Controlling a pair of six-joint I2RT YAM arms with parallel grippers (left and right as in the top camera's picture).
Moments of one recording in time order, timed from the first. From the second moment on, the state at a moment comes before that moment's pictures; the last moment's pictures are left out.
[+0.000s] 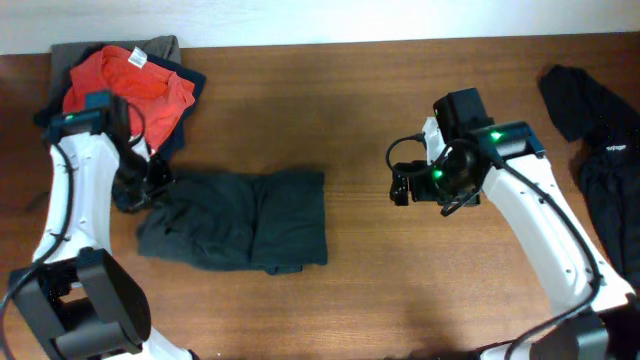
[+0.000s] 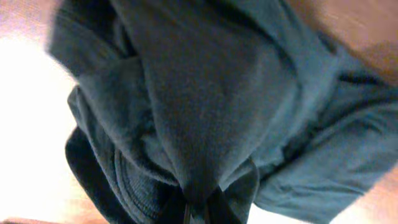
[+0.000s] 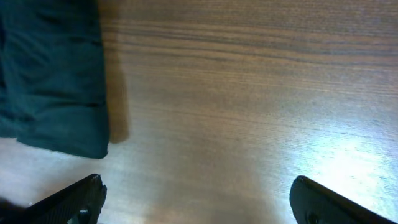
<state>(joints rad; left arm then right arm) 0.18 1.81 1.56 -1.34 0.10 -0.27 0.21 1.57 1.35 -1.17 -0.21 0.21</state>
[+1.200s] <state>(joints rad) -0.51 1.82 1.57 -1.23 0.09 -0.44 0.21 1.65 0.91 -0.78 -0.32 0.26</state>
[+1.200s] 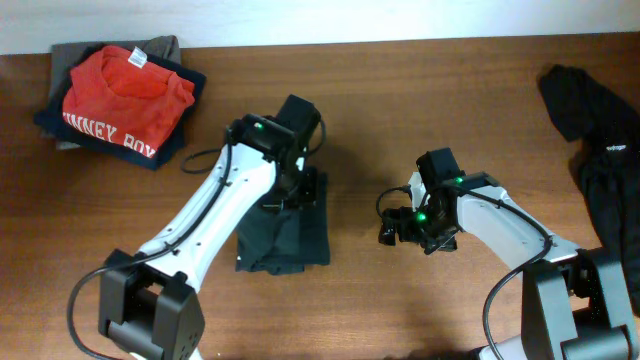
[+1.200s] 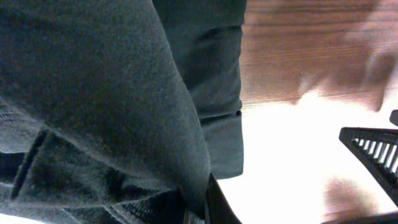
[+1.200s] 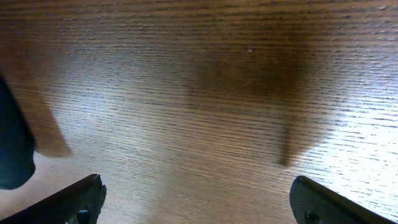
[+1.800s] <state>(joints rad) -0.56 1.91 1.57 -1.13 0.09 -0.50 0.21 1.65 0.91 -0.78 -0.32 0.26</state>
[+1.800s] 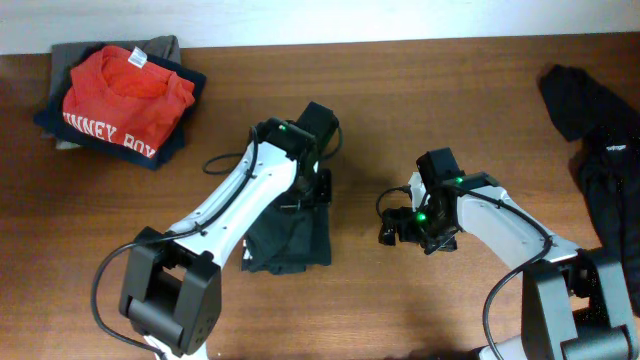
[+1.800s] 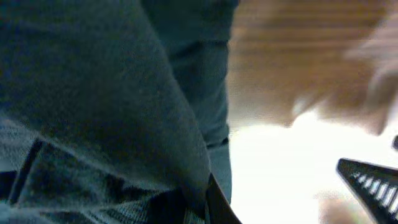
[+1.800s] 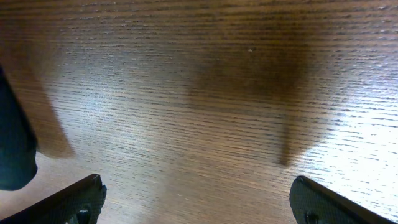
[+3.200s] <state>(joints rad) -0.55 1.99 2.03 -1.48 0.12 -0.34 0.21 1.65 0.91 -0.80 -0.32 0.26</state>
